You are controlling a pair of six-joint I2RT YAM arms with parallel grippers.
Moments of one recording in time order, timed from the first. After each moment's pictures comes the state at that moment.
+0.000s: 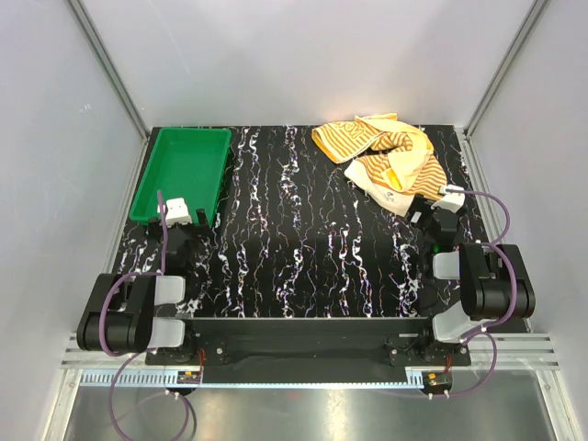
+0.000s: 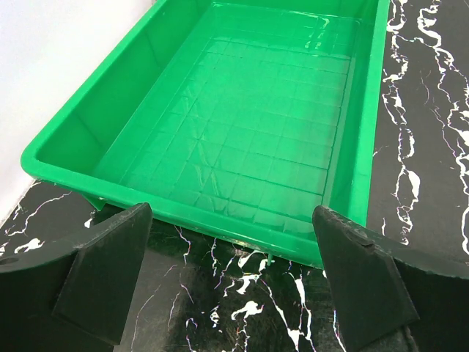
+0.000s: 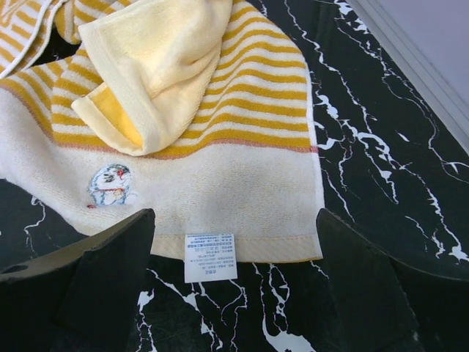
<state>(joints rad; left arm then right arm) -0.05 1.34 0.17 1.04 -0.29 0.01 -0.05 1.55 0.35 0.98 0.21 0.14</state>
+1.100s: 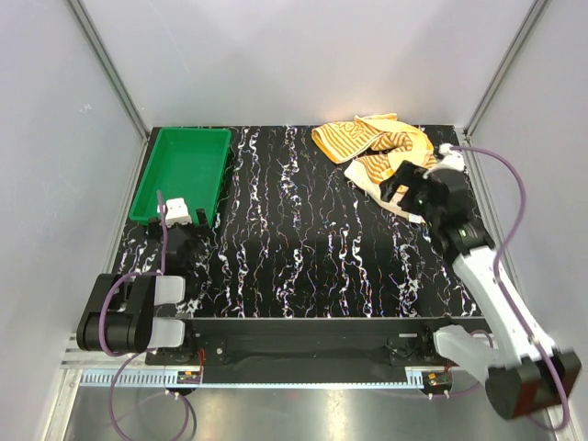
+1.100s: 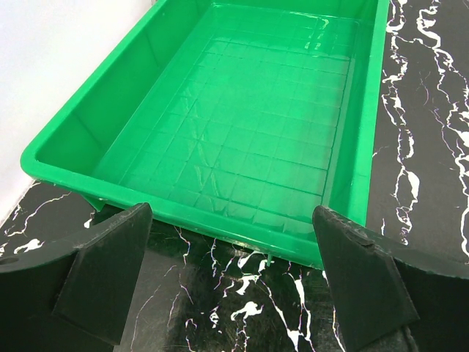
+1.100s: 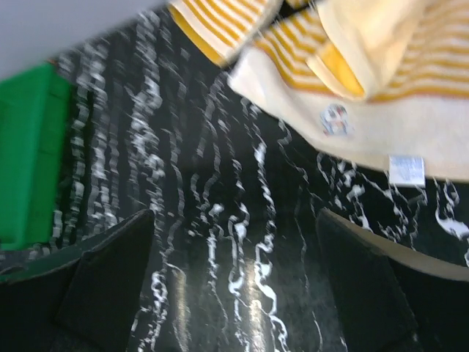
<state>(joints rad) -0.05 1.34 0.17 1.04 -0.29 0.01 0.24 0.93 0.92 -0.28 0.08 0.50</state>
